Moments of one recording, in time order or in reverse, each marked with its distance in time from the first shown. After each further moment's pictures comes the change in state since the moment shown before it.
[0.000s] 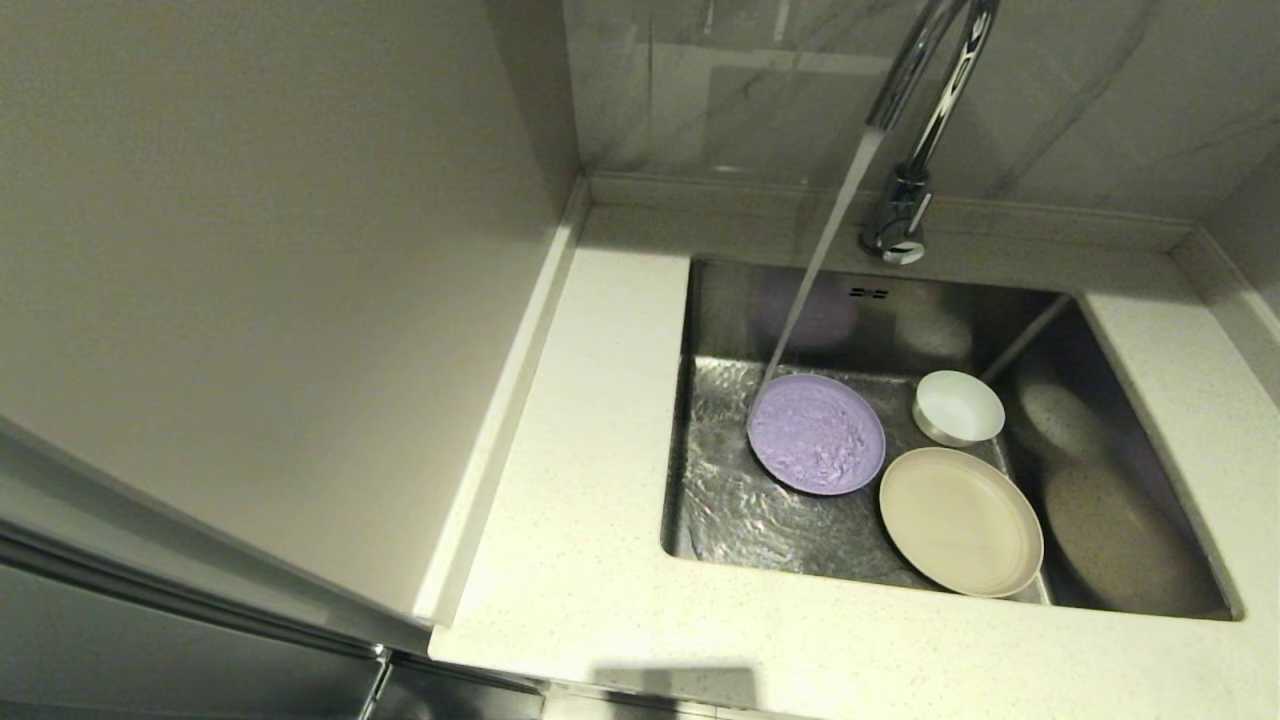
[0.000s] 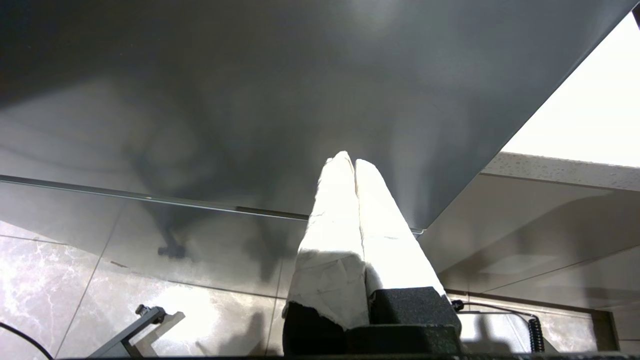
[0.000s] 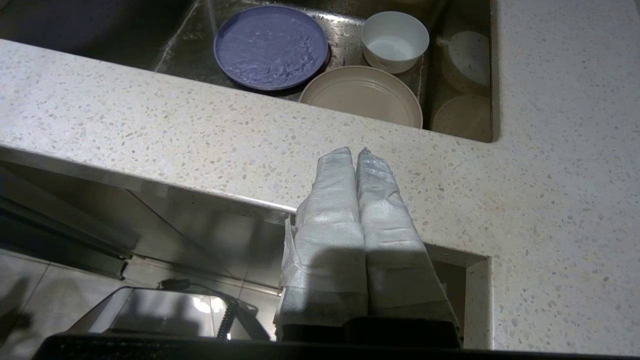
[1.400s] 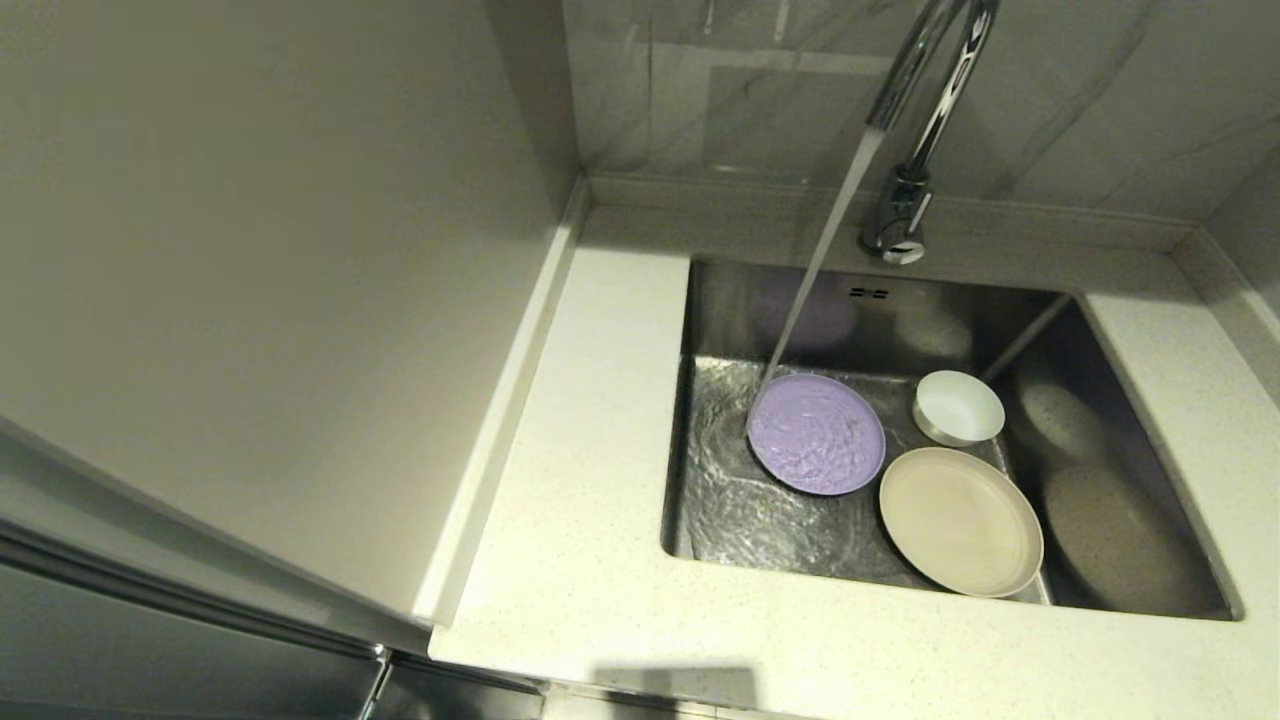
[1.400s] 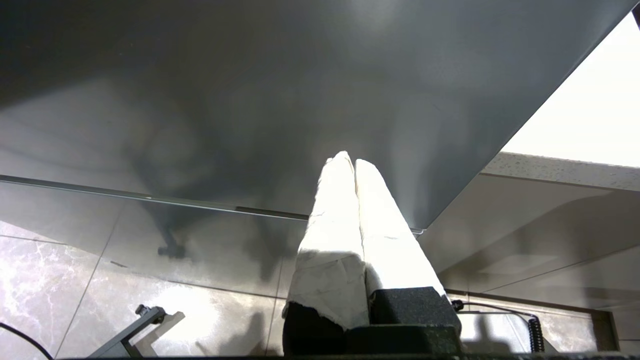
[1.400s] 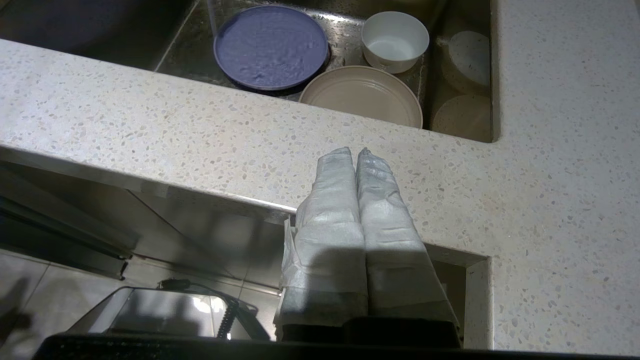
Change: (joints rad) left arm 0.000 0.000 0.000 0.000 0.000 0.000; right arm 0.000 0.000 0.000 0.000 0.000 0.000
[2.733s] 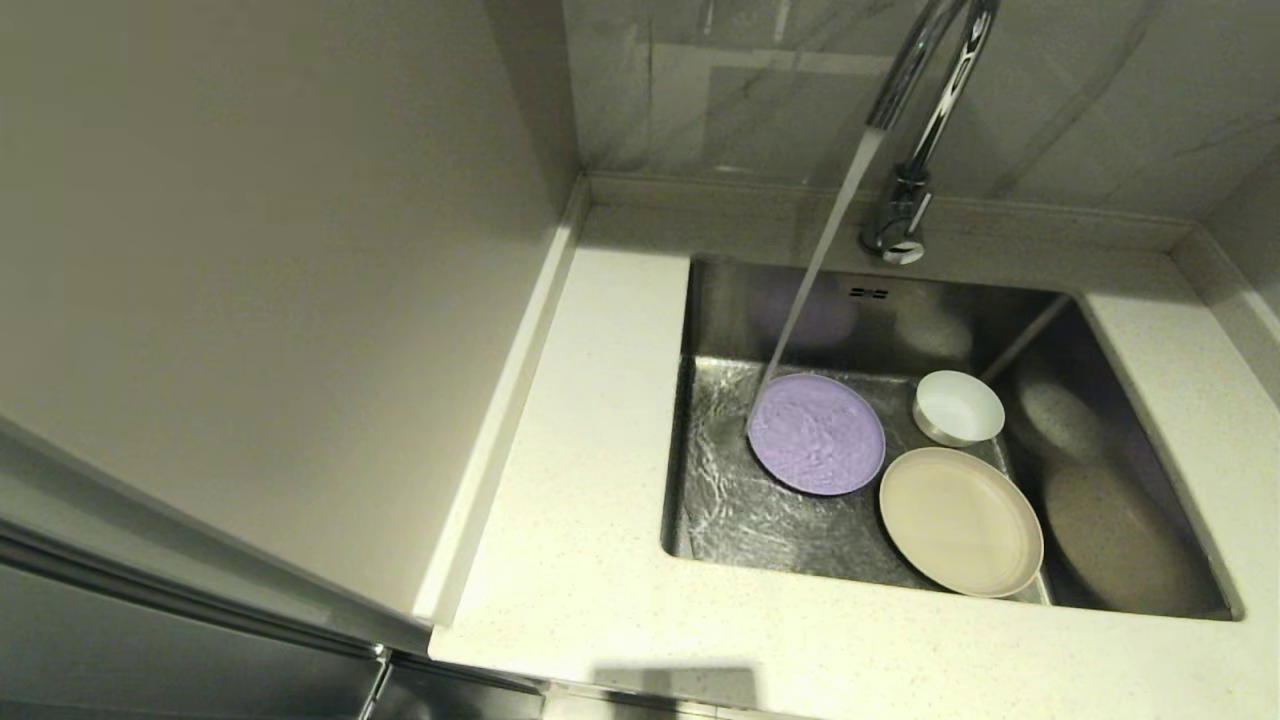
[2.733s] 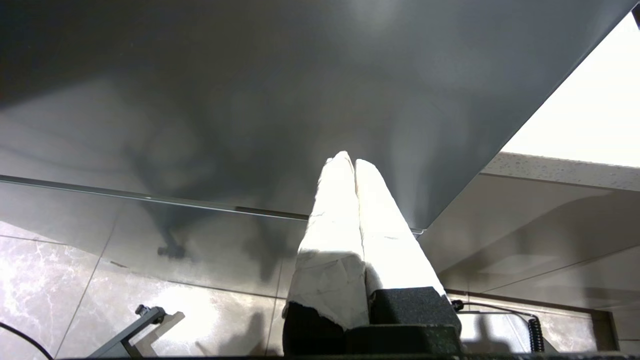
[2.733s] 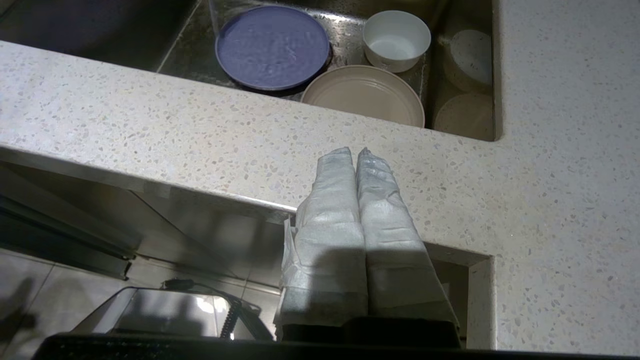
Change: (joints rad) left arm 0.000 0.000 0.000 0.000 0.000 0.000; right arm 0.000 0.002 0.000 0.001 0.003 0.009
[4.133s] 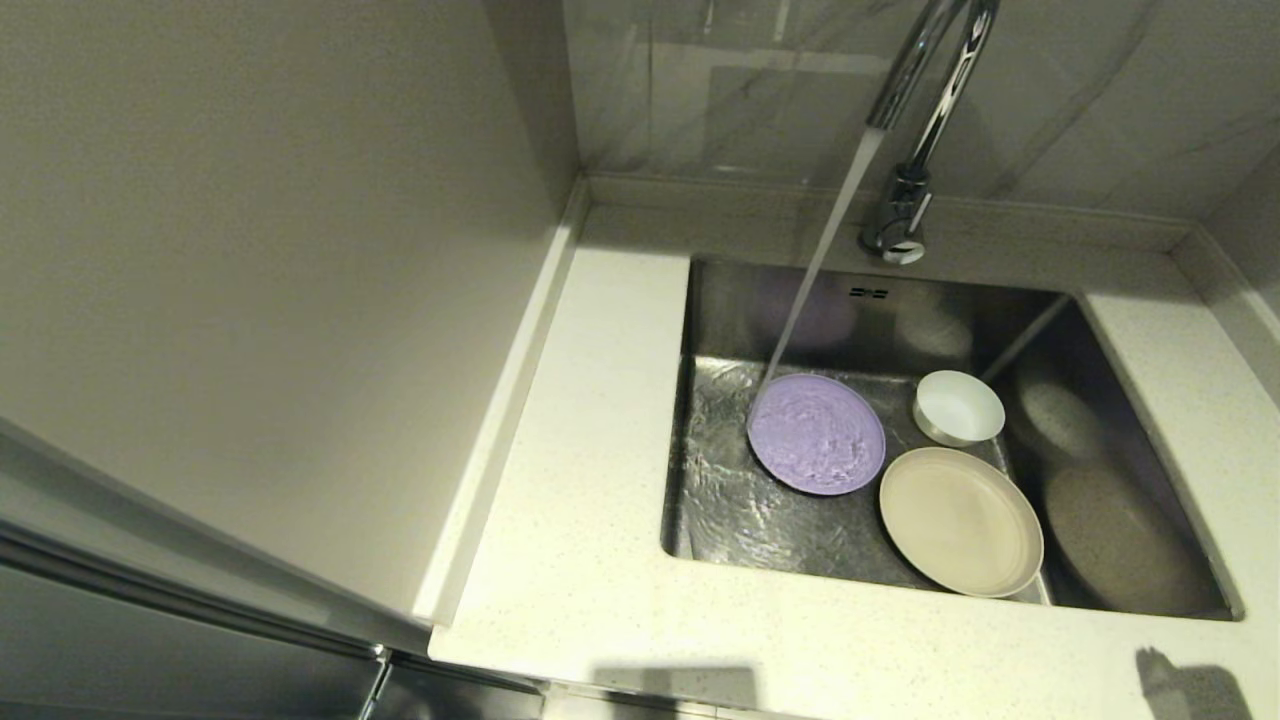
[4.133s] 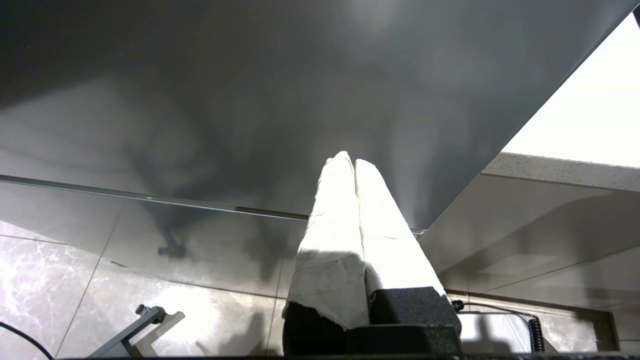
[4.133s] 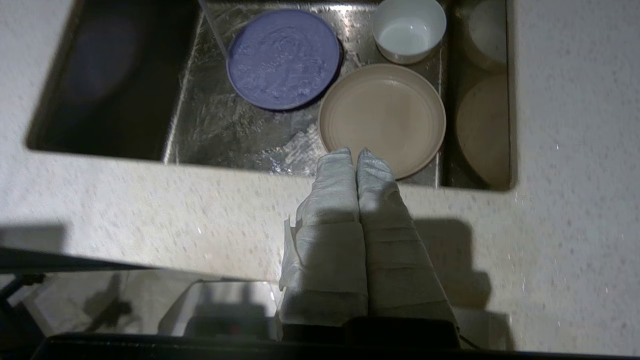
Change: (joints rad) left arm 0.000 0.000 0.000 0.000 0.000 -0.001; right arm -0.003 0.553 -0.379 0.000 -0.007 0.168
